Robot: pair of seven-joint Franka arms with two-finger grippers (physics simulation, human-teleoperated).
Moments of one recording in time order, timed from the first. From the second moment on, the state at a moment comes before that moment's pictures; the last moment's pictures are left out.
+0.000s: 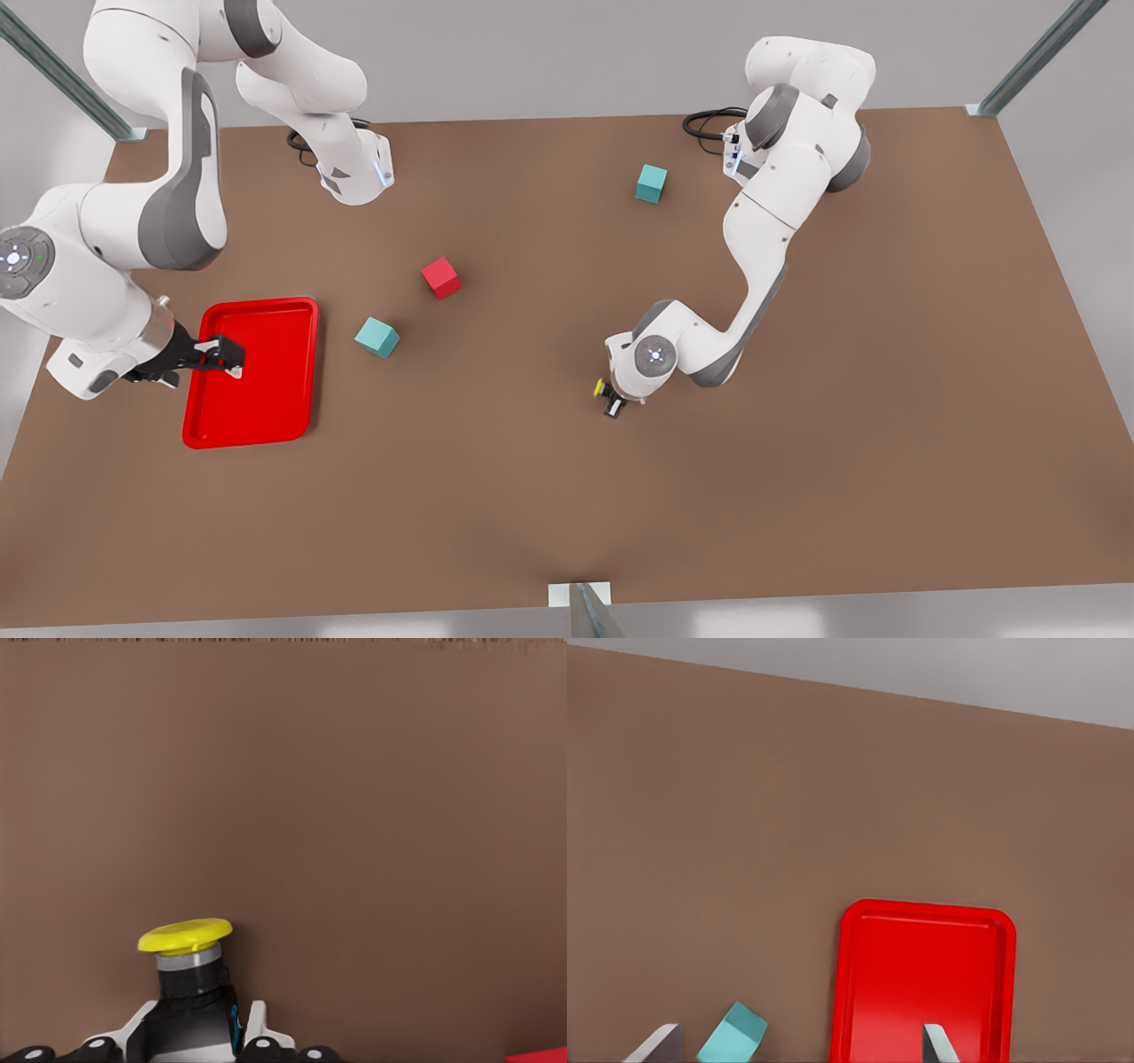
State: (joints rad) left arm -0.27 0.95 -0.41 -1.40 0.28 2.27 1.39; right arm -0.07 0.27 0.08 -1.37 -0.05 1.68 -0.12
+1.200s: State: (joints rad) left arm 0.10 1.04 -0.66 -1.39 -0.45 2.17 1.61; right arm -0.06 0.29 0.08 -1.37 -0.05 1.67 -0.12
